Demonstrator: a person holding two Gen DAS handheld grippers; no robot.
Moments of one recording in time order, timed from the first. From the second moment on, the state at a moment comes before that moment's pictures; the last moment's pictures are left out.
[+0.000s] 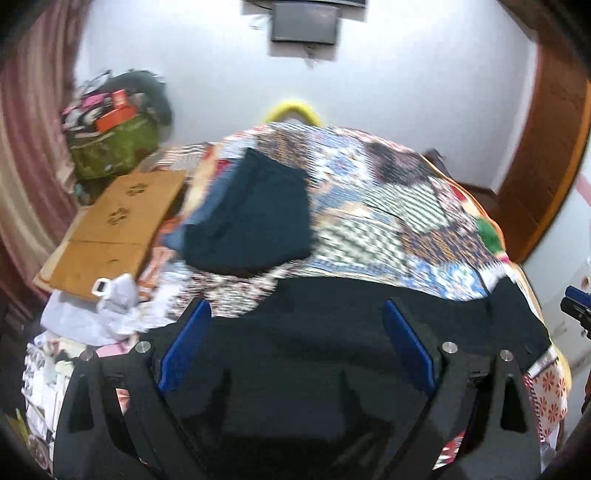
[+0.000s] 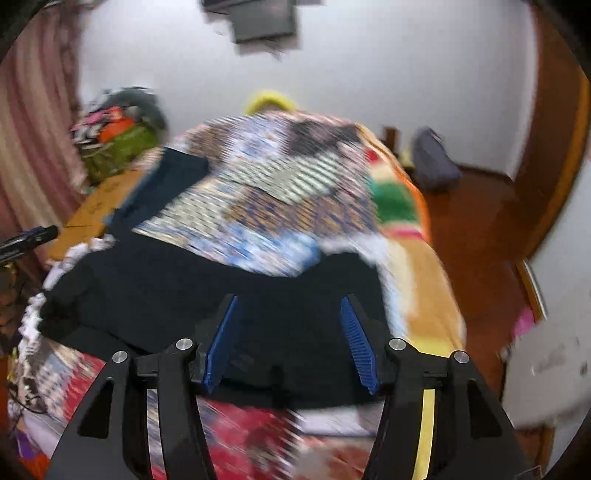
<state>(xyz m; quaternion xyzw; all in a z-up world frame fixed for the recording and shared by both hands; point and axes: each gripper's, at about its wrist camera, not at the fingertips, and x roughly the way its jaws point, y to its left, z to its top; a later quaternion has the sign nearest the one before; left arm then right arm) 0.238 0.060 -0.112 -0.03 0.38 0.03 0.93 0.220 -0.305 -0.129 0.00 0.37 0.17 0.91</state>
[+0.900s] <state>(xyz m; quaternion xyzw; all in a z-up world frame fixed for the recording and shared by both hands) 0.281 0.261 -0.282 -0.18 0.60 0.03 0.78 0.371 -0.012 -0.213 -0.14 0.50 0.37 0.77</state>
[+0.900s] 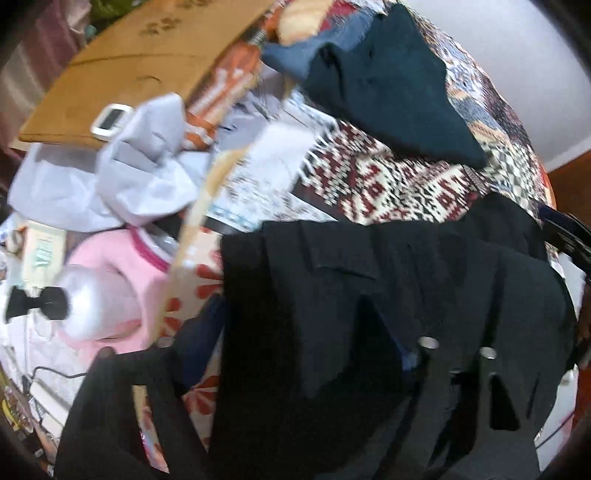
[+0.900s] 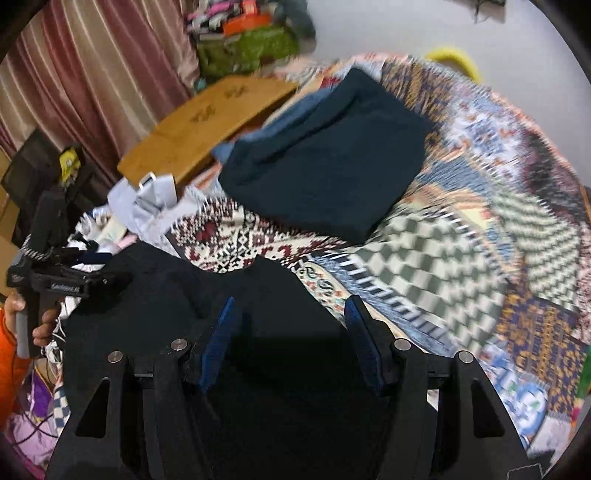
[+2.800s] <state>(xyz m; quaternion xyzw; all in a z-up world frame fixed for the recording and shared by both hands) 0.198 0.228 -0.250 -0.26 0.57 0.12 0.77 0.262 -0.098 -0.200 -0.21 0.41 0.35 0.82</state>
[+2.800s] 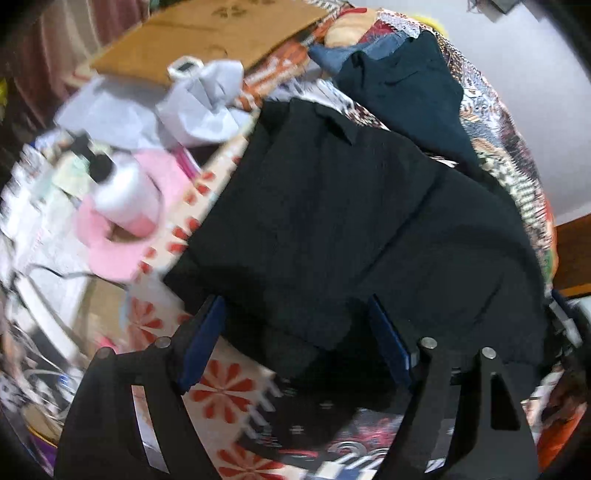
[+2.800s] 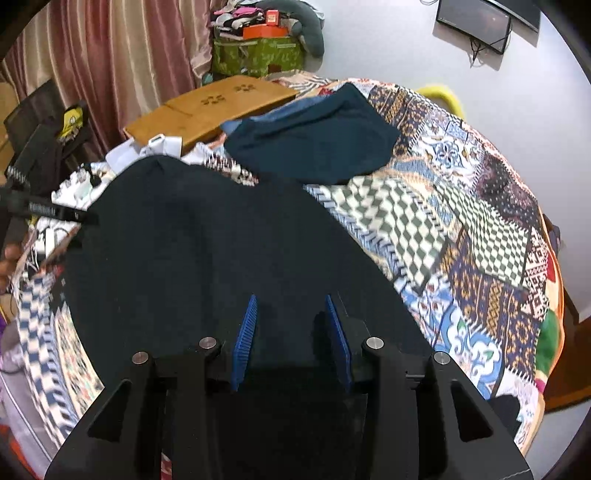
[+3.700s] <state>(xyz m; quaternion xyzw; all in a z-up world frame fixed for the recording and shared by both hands) 0.188 0.197 -0.233 -0.07 0.53 0.19 0.82 0.262 -0.120 -0.209 -0.13 0.44 0.34 0.82</state>
